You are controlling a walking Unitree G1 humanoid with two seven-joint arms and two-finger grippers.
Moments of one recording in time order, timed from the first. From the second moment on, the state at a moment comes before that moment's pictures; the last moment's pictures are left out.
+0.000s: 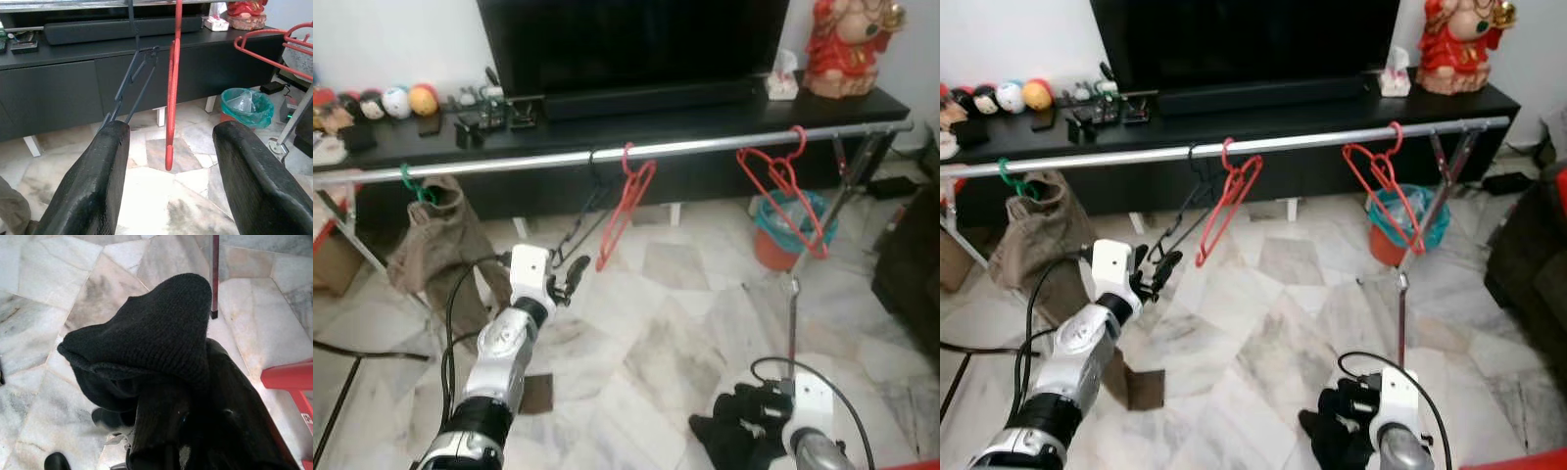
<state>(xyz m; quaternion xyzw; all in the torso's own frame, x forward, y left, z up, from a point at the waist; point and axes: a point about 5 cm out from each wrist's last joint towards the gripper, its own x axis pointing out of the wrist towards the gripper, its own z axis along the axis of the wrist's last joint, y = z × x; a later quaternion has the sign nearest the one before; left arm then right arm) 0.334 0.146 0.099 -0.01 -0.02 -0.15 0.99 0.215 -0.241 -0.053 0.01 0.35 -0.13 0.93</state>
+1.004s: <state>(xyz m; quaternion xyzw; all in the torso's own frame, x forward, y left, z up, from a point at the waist) 0.334 0.150 0.099 -0.01 -0.02 -0.15 0.99 0.218 -0.236 -0.052 -0.01 0.35 -0.10 0.93</state>
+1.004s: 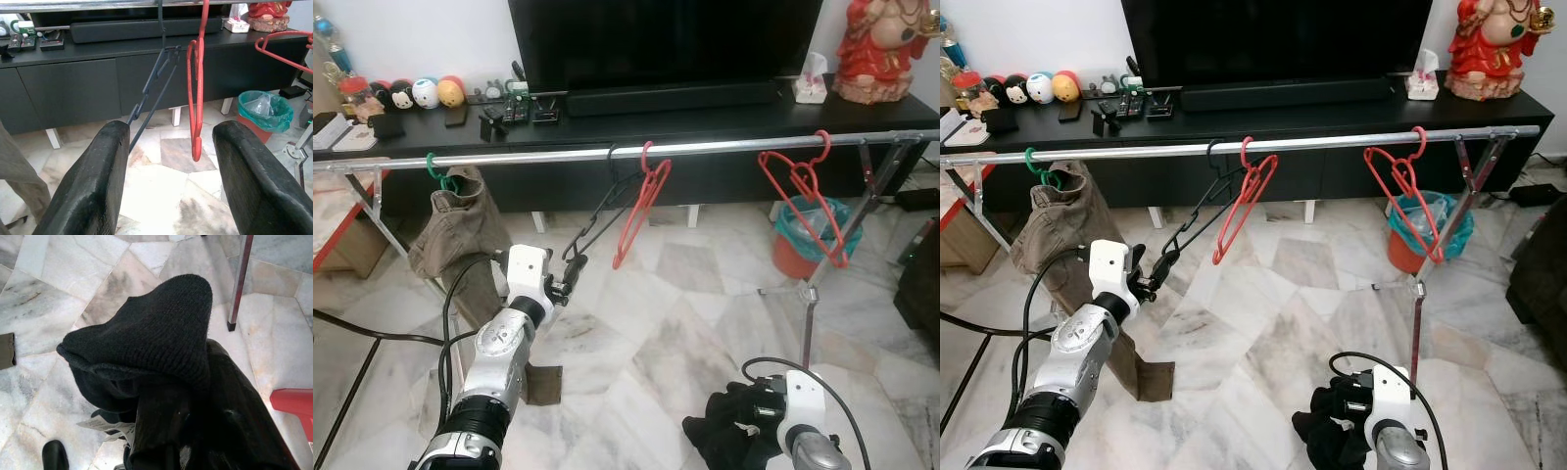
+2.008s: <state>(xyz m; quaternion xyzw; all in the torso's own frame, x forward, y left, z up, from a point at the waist) 0.336 0.131 0.104 -0.02 -0.03 -0.17 0.98 0.221 -0.260 -0.040 -0.02 0.31 -0.16 0.94</state>
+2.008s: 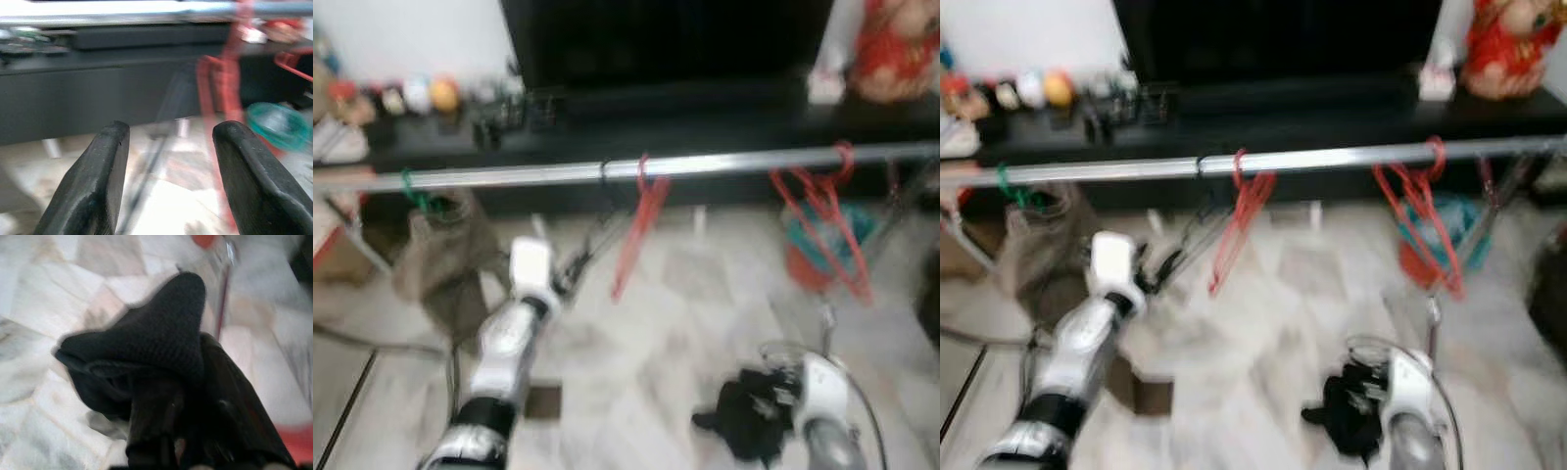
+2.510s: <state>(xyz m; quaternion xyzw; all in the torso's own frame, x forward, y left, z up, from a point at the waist) 0.336 0.150 0.105 -0.01 -0.03 -0.15 0.99 0.227 -0.250 -0.040 -0.01 0.31 -0.15 0.94</state>
